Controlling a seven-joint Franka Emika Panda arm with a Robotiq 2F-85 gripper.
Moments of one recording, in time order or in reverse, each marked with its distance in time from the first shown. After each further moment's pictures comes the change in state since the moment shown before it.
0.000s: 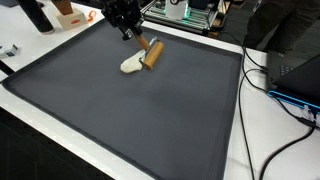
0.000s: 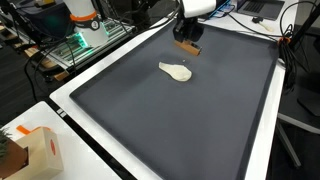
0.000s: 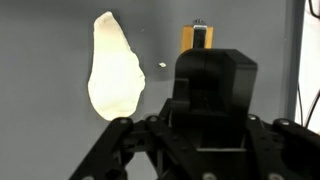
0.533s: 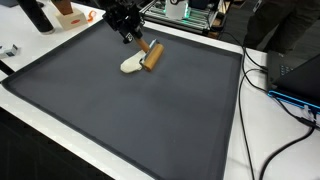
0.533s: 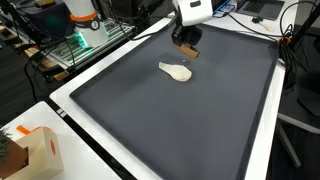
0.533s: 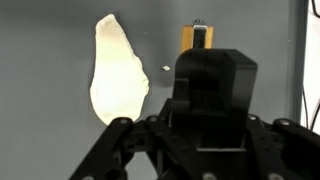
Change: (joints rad) arm -0.009 0.026 0.000 0.000 0.010 0.001 -0.009
